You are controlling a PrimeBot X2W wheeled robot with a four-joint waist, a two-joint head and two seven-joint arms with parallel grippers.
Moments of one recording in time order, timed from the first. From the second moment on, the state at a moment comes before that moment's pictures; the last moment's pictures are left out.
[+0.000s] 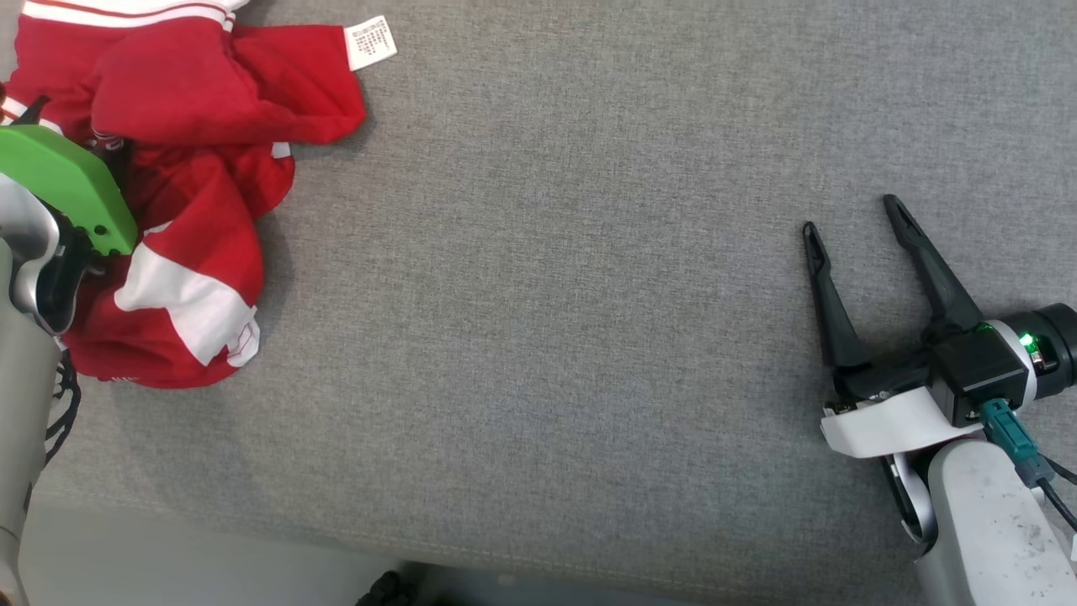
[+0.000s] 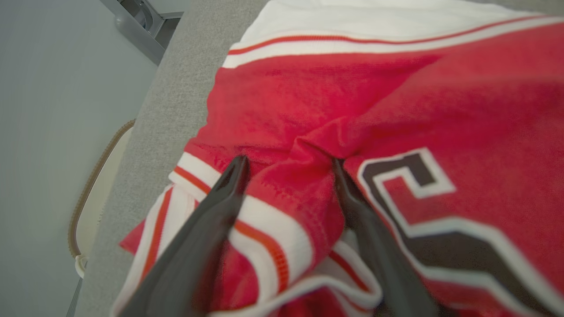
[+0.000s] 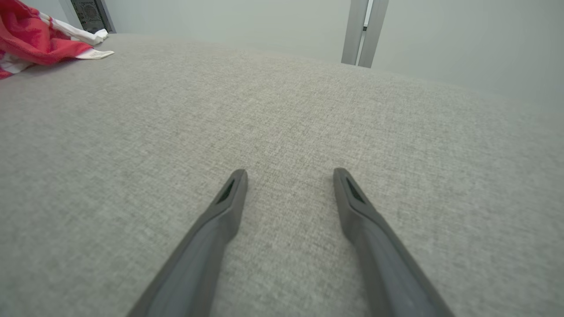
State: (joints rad) left arm -1.00 0.46 -0.47 0.93 -0.65 -0.13 0.08; right arm -0.21 -0.12 0.02 0.02 -0.14 0.13 -0.27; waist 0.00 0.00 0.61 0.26
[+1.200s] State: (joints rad) left arm -0.86 0.54 -0.49 0.24 -0.59 -0.03 -0.14; right arm -0.14 -0.05 0.07 0.13 0.05 0.13 -0.26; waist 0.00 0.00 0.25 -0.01
